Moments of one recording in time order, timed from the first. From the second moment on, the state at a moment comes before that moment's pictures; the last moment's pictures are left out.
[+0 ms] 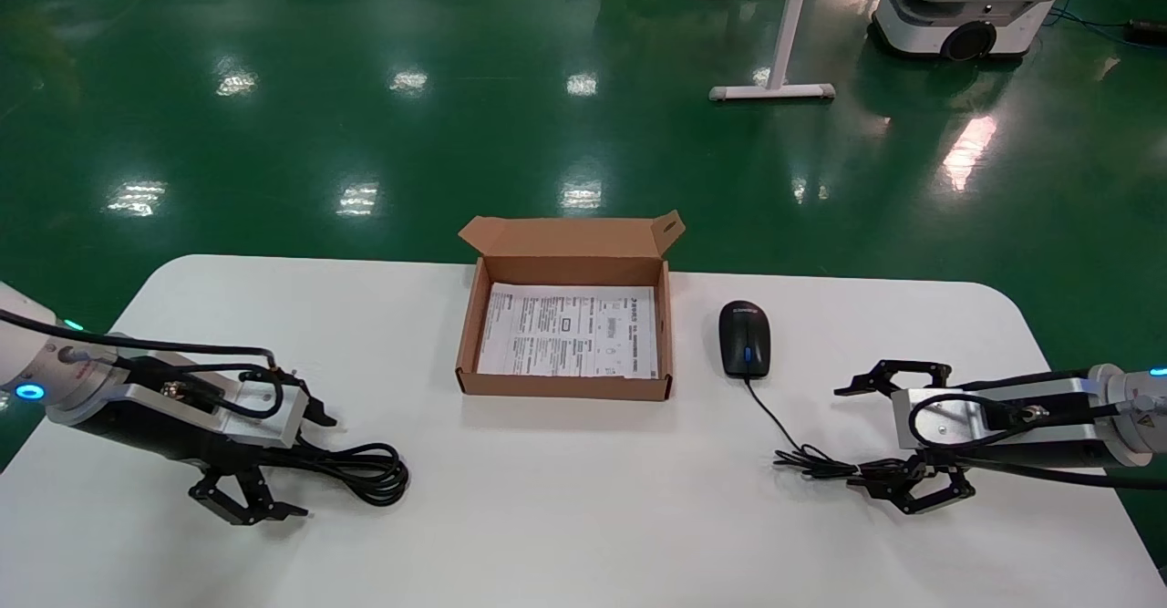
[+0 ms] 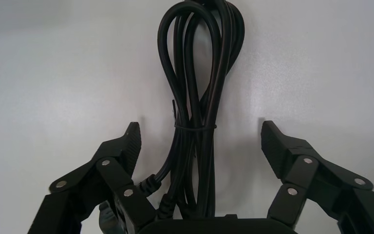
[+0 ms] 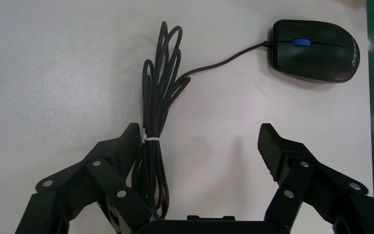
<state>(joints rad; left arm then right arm) -1.76 1.00 1.01 -0.21 1.67 1.48 0.52 1.59 -0.92 -0.75 0.17 -1.51 -1.40 -0.80</state>
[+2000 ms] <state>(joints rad) -2.11 0.89 0.84 -0.42 1.45 1.47 0.33 1.91 -1.05 -0.64 0.21 -1.36 -1.33 -0.65</state>
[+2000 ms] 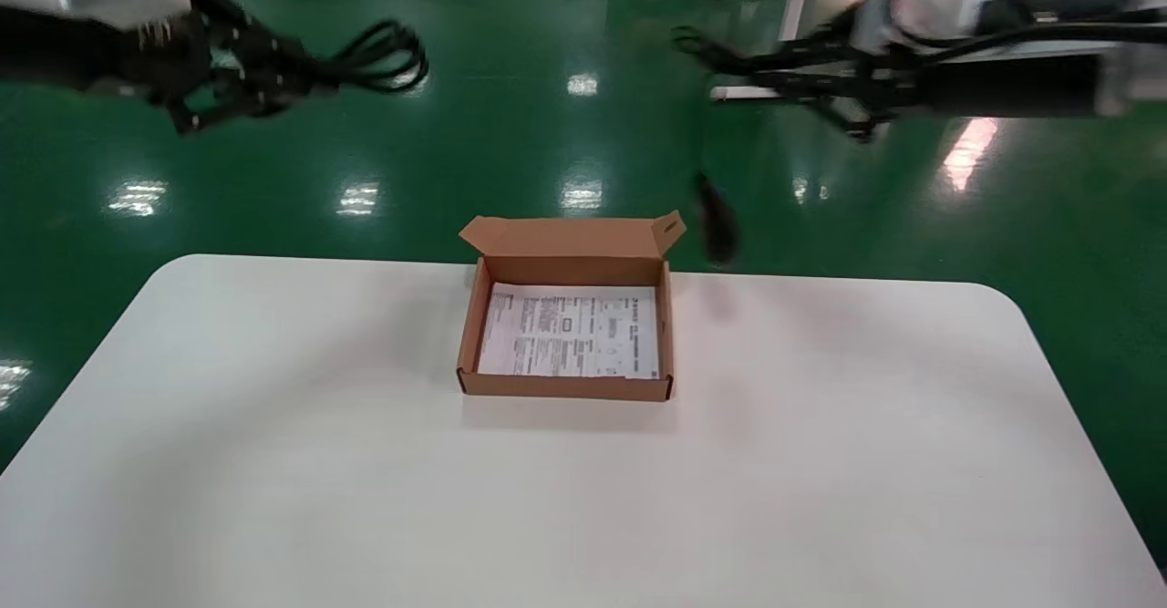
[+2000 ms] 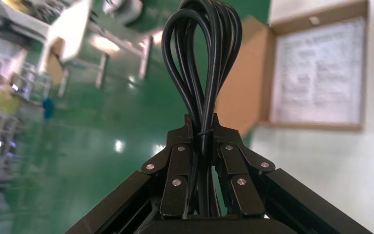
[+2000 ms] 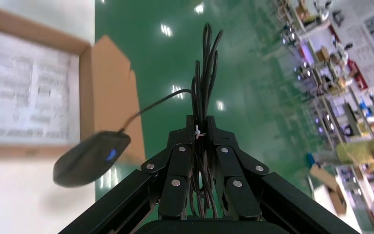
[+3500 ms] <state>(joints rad) -2.15 0.95 0.86 -0.25 1.47 1.52 0.38 1.80 -1.25 -0.66 0.08 -1.37 -1.39 -0.75</state>
